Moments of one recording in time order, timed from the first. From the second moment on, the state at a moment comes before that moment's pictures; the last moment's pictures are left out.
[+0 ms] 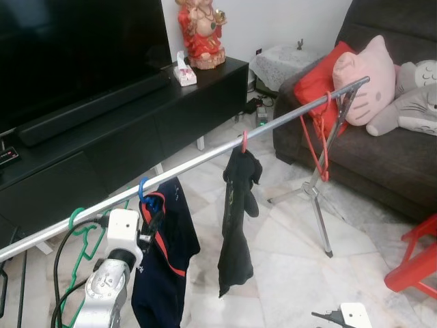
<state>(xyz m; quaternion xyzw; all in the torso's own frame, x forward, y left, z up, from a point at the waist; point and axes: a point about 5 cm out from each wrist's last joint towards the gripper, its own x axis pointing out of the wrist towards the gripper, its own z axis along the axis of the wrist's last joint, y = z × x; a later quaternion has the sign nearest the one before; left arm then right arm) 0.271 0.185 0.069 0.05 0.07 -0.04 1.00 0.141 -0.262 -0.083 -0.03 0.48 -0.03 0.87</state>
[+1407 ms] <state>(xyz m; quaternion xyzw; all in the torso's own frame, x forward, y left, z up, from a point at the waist) 0.293 0.187 0.046 0.09 0.13 -0.07 0.99 0.141 -0.262 -0.083 -0.03 0.48 -0.03 0.88</state>
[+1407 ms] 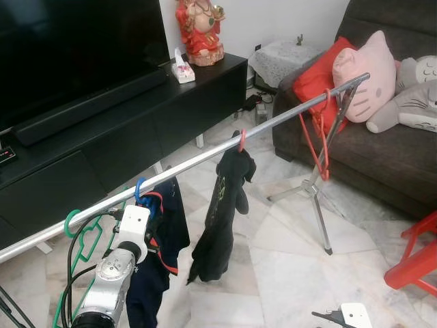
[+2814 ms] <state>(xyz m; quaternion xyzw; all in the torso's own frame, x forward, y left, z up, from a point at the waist) 0.270 0.186 0.063 0.04 0.03 -0.03 1.00 0.148 -0.260 -0.081 -0.02 0.47 -0.04 0.88</state>
